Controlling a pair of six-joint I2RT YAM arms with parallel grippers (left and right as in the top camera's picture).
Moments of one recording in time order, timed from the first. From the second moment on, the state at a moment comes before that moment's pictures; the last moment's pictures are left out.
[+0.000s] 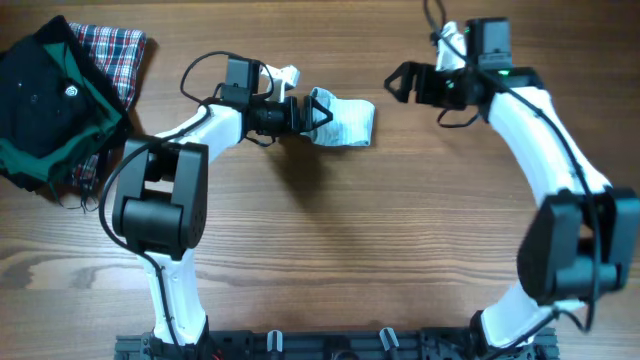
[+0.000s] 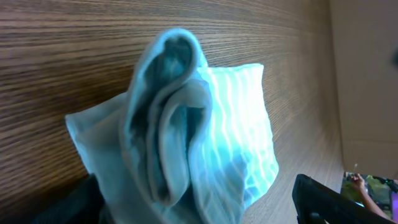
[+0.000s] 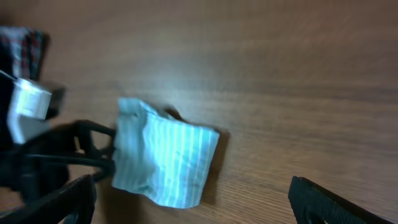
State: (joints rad) left arm -0.21 2.15 1.33 -0.17 0.80 -0.30; right arm 0.06 1.82 1.42 -0.56 -0.46 0.19
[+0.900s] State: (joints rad) left arm -0.38 2.18 1.36 -0.10 0.47 -0.29; right arm 0.04 1.72 1.42 -0.61 -0.45 0.17
